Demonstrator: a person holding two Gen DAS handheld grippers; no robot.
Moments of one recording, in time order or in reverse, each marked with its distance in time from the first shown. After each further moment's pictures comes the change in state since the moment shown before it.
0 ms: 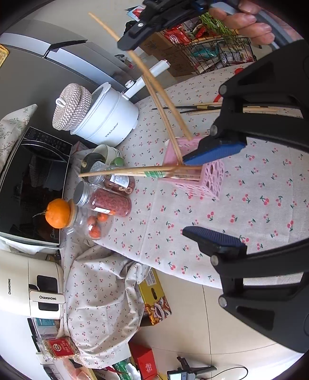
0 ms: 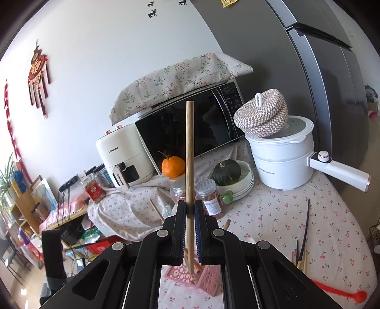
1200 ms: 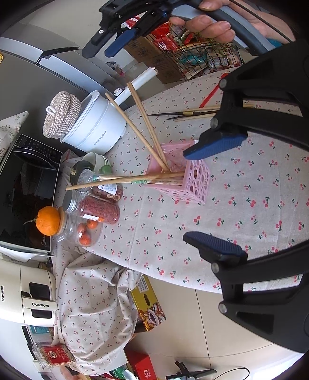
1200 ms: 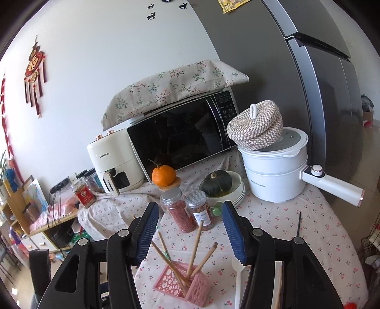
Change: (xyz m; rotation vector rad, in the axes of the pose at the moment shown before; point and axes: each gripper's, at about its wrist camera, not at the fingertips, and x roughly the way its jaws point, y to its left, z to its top) left arm -0.003 0.001 -0.010 0.022 0.055 -0.056; right arm -0.003 -0.011 0.021 -0.024 -0.014 -0.048
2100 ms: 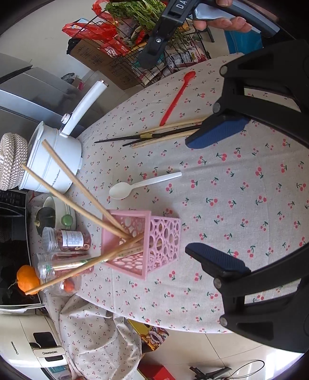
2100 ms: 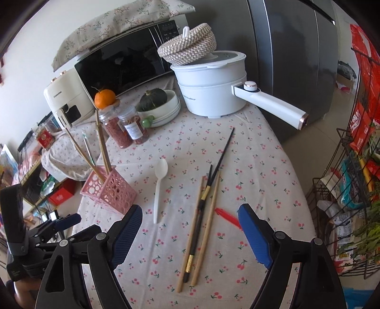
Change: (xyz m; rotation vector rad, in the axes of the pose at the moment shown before) left arm 0.045 -0.093 -0.045 0.182 0.146 -0.007; right arm -0.036 -0.114 -0.072 0.027 0.449 -0.223
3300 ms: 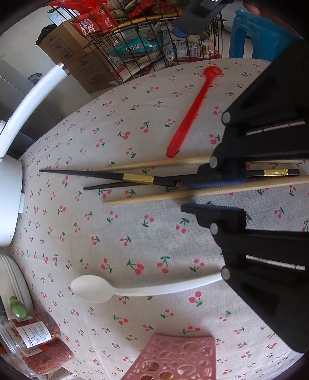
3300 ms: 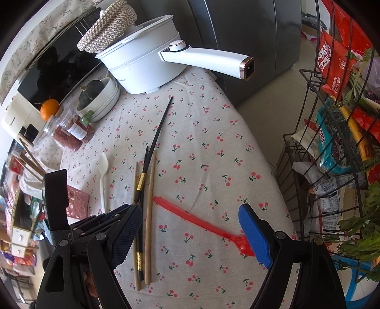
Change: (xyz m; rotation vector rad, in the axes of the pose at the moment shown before) left arm 0.146 -0.101 0.034 0.029 0.271 -0.054; right arm 0.035 -0.099 0.007 0.228 0.182 -0.089
